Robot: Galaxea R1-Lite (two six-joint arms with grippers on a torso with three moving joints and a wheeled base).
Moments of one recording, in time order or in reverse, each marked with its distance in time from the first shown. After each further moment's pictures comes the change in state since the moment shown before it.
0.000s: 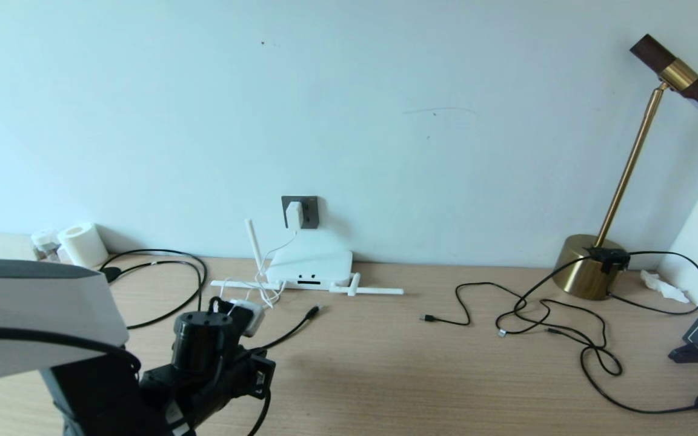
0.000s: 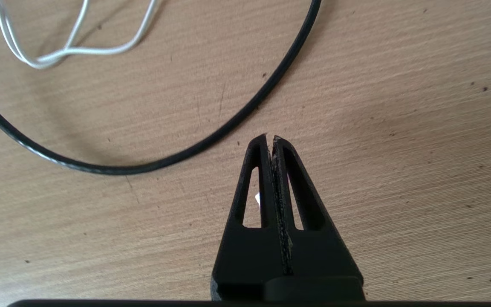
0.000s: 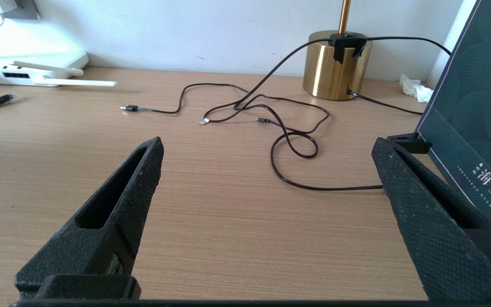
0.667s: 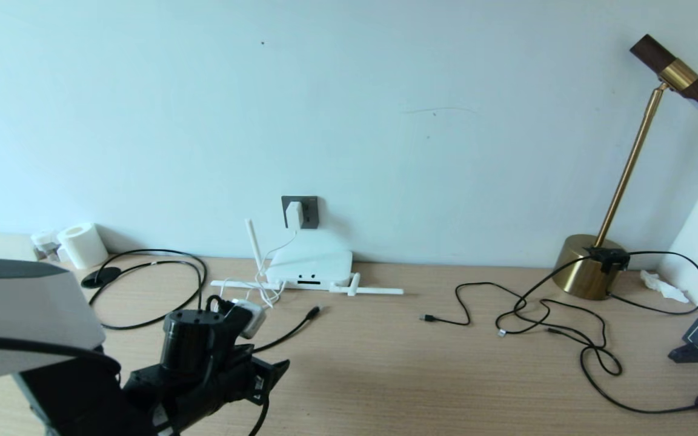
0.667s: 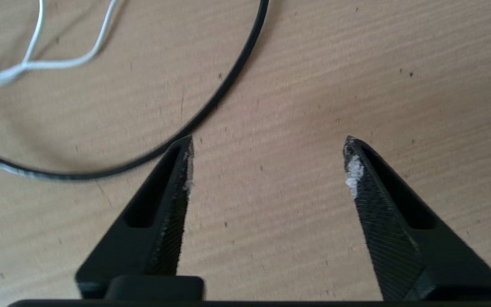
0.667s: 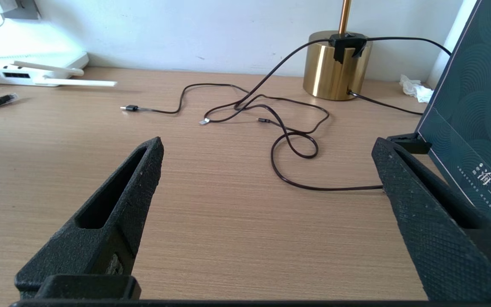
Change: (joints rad) left arm 0.012 -0.059 0.009 0.053 -0.121 0.027; right arm 0.000 0.000 0.000 0.000 0.000 0.000
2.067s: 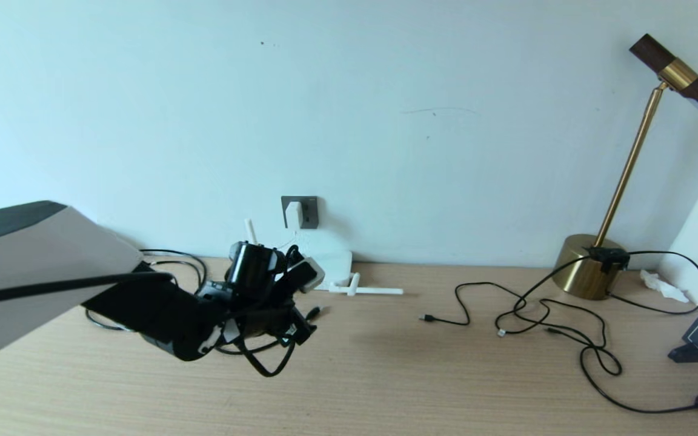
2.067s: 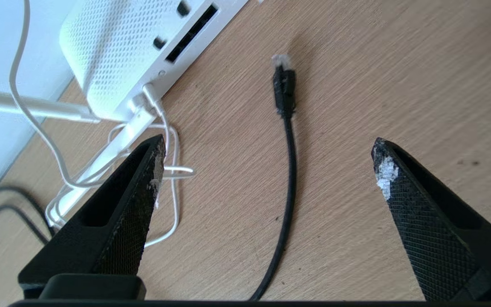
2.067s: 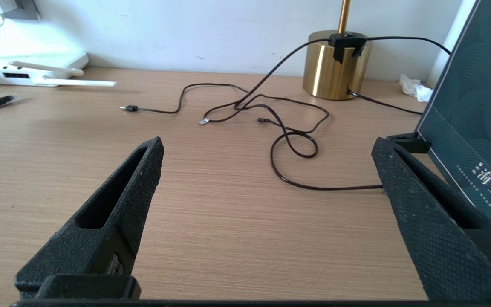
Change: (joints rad) left arm -0.043 0.059 -0.589 0.598 0.072 0.444; right arm 0.000 0.000 0.000 0.000 0.000 0.000
